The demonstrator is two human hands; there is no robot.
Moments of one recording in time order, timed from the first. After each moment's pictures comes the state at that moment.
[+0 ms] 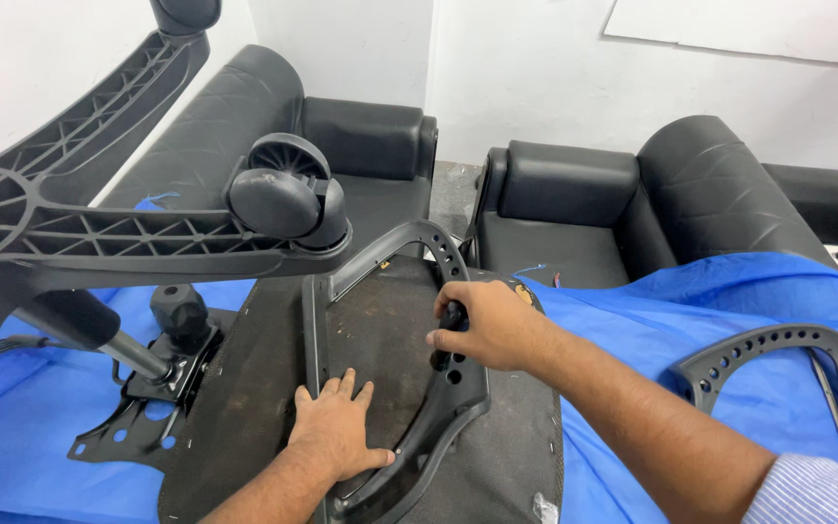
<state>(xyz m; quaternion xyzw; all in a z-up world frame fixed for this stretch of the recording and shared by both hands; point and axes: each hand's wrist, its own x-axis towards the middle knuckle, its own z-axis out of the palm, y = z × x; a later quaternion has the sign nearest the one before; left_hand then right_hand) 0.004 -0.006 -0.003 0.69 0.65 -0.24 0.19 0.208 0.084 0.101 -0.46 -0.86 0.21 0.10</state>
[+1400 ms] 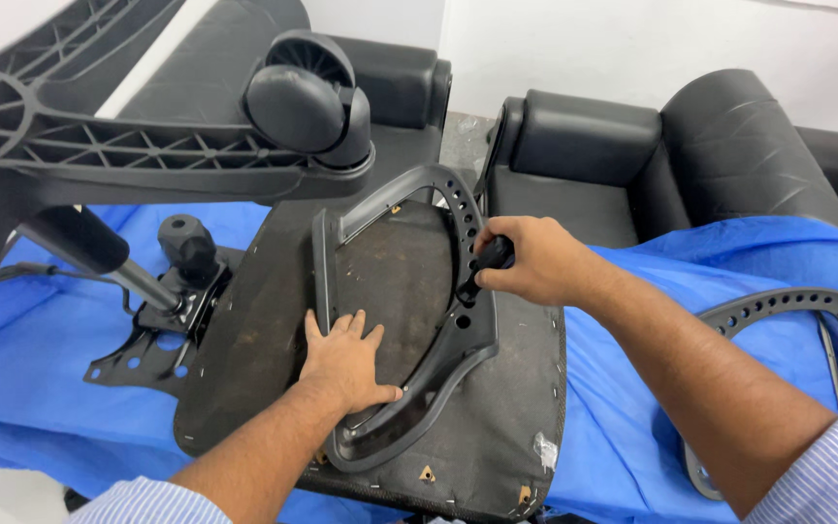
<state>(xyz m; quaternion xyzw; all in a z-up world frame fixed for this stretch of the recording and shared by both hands) 0.003 -0.014 -0.006 0.71 0.66 -0.20 0.14 0.235 0.098 0.100 -0.47 -0.85 0.20 0.09</state>
